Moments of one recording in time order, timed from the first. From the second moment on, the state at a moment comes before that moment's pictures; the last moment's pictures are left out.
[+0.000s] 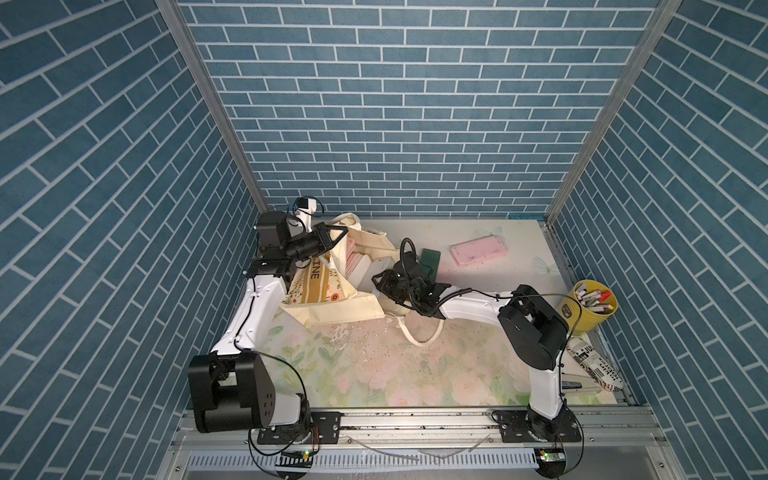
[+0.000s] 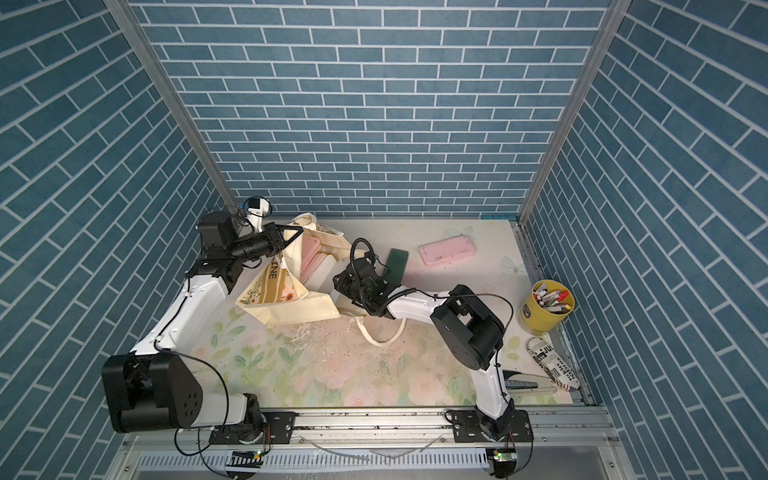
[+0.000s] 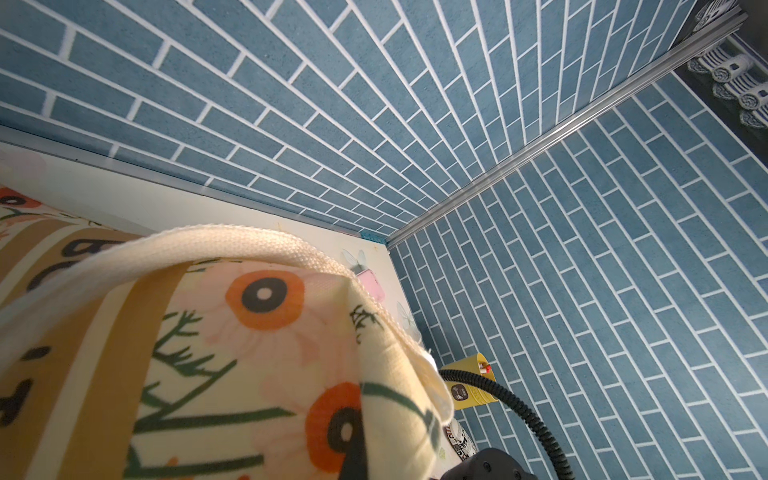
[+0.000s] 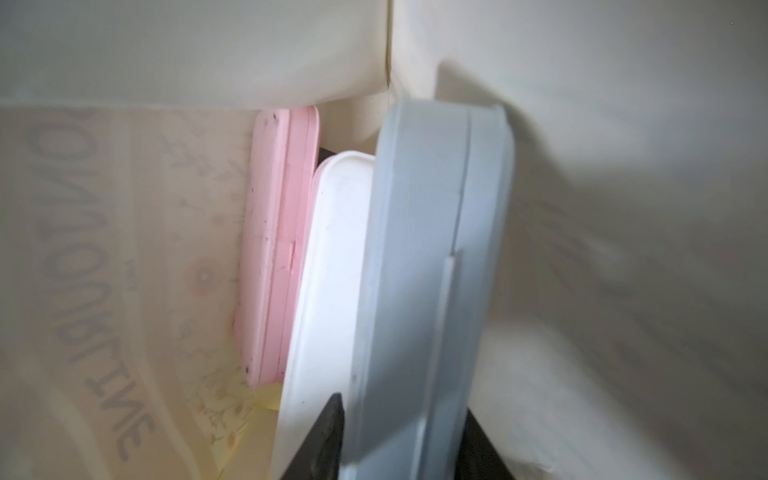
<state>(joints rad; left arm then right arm) 0.05 1.39 1.14 -0.03 0.89 -0.68 0.93 1.99 1.28 0.20 -0.04 1.20</state>
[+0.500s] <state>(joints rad) 0.05 1.39 1.13 -0.03 0.89 -0.68 0.92 1.98 1.28 0.20 -0.05 1.21</state>
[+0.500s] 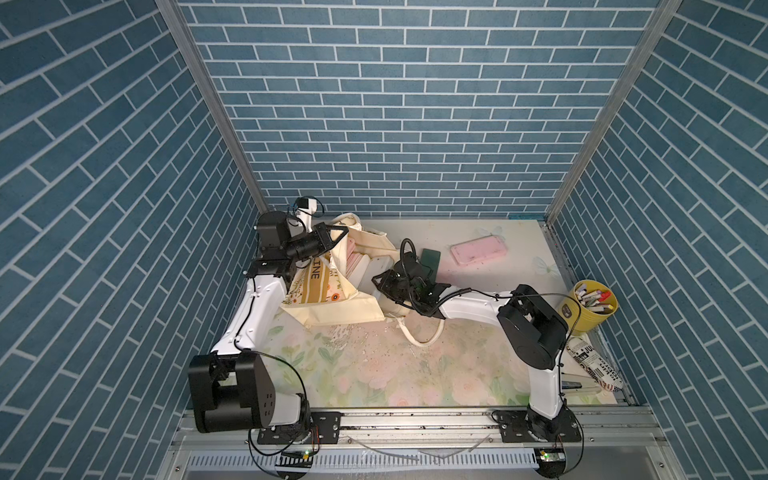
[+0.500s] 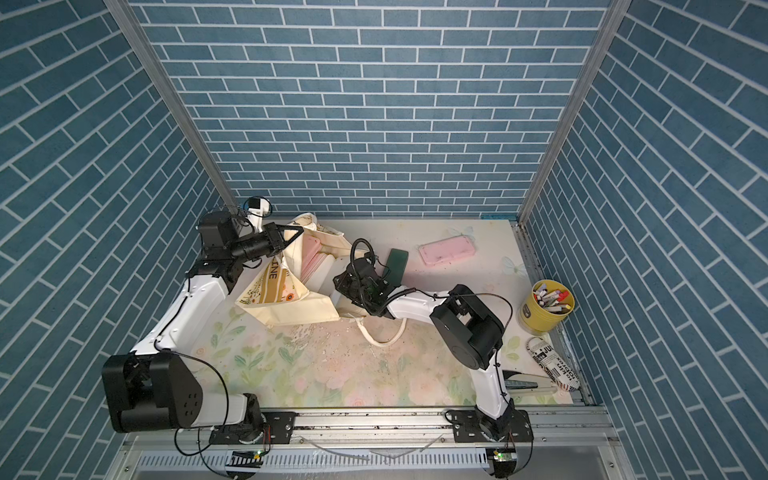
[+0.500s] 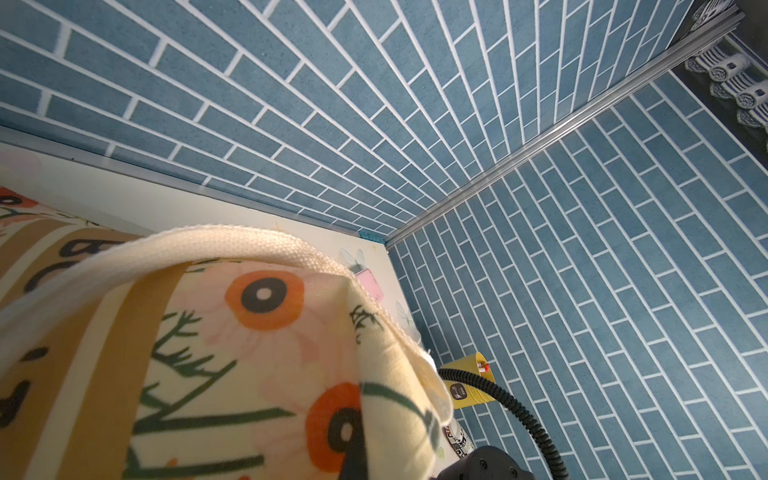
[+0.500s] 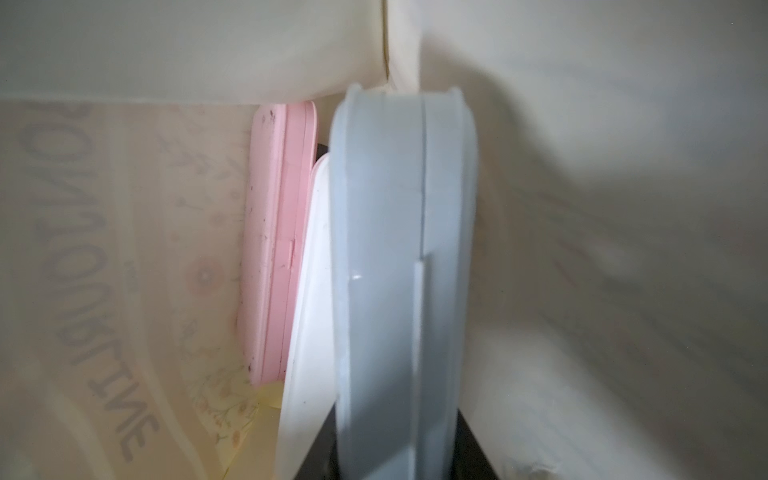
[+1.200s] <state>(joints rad) 0.05 1.39 1.13 -0.03 0.87 -0.66 0.92 1.74 1.22 0.15 -0.04 0.92</state>
